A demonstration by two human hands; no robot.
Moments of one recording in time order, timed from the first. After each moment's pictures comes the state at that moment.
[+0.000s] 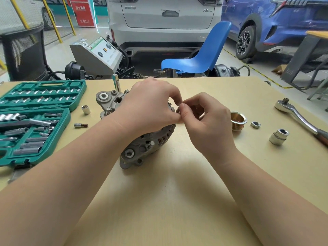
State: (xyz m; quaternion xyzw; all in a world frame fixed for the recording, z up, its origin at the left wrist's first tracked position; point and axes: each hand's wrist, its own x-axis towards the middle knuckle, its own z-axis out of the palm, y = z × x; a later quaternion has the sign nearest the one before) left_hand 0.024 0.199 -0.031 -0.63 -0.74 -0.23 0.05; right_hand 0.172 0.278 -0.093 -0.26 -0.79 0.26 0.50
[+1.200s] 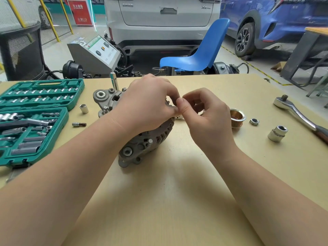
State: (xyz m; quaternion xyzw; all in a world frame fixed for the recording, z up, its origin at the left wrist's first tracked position) left_hand 0.023 0.200 -0.033 -0.64 -0.73 -0.25 0.05; right_hand 0.174 0.275 -0.087 -0.27 -0.77 0.31 0.49
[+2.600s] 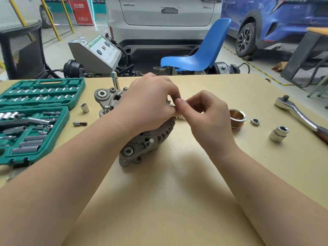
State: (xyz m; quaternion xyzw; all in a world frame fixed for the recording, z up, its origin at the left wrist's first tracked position) left_hand 0.022 0.201 -0.034 -0.63 -0.73 -0.24 0.06; right_hand 0.171 0.280 -0.090 -0.28 -0.74 0.37 0.48
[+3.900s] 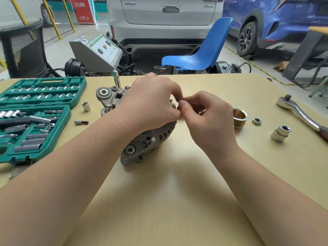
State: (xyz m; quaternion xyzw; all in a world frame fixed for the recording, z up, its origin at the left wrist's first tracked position) left_hand 0.024 0.200 -0.033 -0.63 -0.74 -0.22 0.06; right_hand 0.170 0.276 -0.092 -0.29 -0.77 0.28 0.49
